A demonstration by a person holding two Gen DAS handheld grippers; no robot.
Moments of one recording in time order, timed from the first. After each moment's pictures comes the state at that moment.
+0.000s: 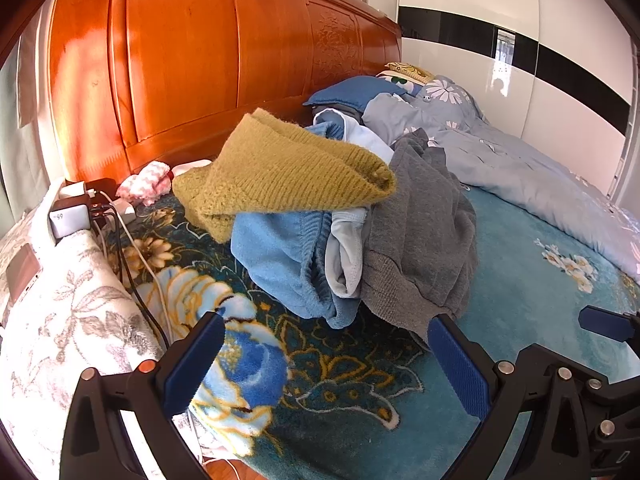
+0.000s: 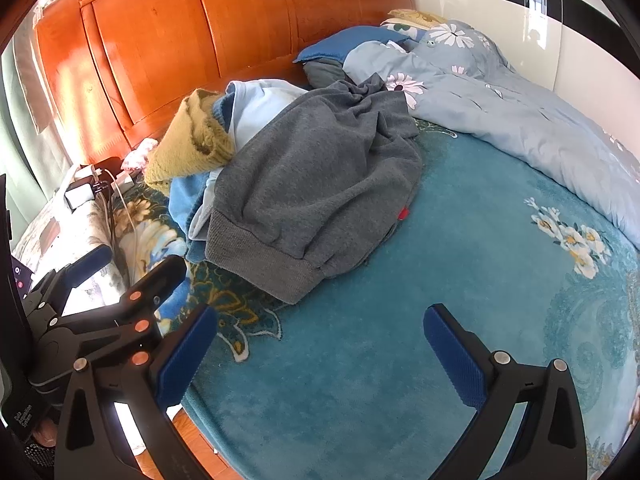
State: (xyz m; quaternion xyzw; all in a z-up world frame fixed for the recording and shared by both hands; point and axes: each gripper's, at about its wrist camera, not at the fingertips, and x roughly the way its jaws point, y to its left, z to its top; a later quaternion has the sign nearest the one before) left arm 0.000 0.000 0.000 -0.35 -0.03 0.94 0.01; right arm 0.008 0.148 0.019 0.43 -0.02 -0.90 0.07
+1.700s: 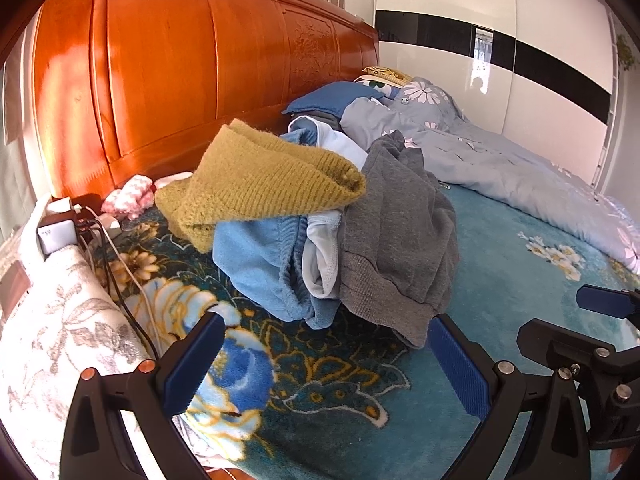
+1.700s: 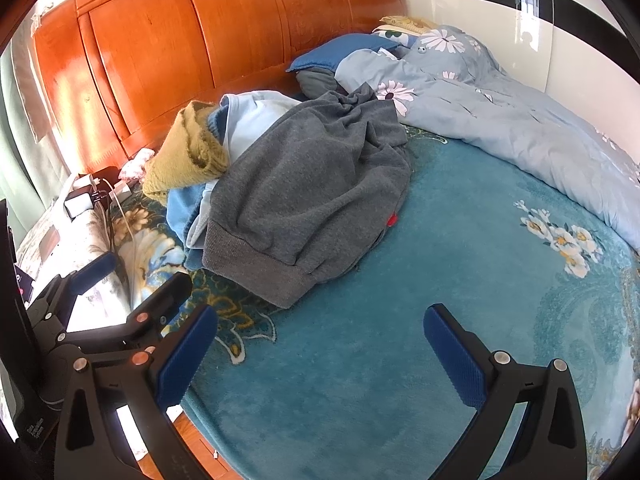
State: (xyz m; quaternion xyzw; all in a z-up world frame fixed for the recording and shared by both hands) left arm 0.006 0.006 0.003 -0.33 -0.01 0.94 0.05; right arm 0.013 0.154 0.028 0.42 -0.02 -0.91 0.06
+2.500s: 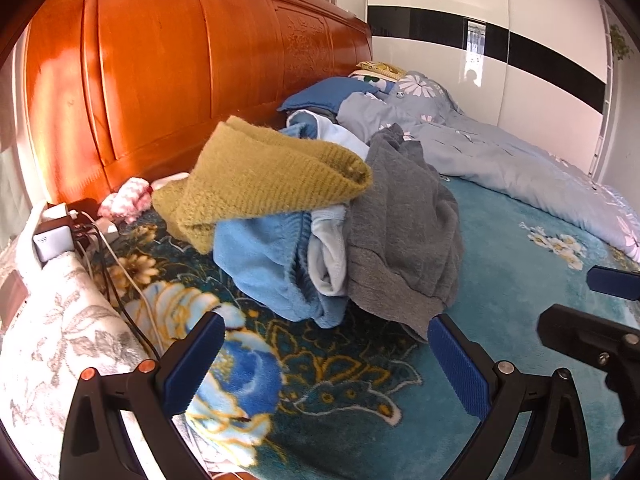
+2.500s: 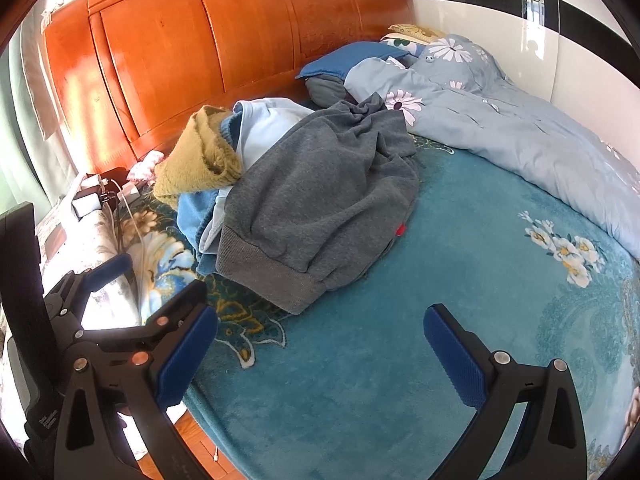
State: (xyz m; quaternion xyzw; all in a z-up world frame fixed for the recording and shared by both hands) left arm 0.000 0.000 -0.004 -0.34 0.00 0.94 0.06; right arm 0.016 0.147 0.034 0.41 -0.02 -0.91 0.07
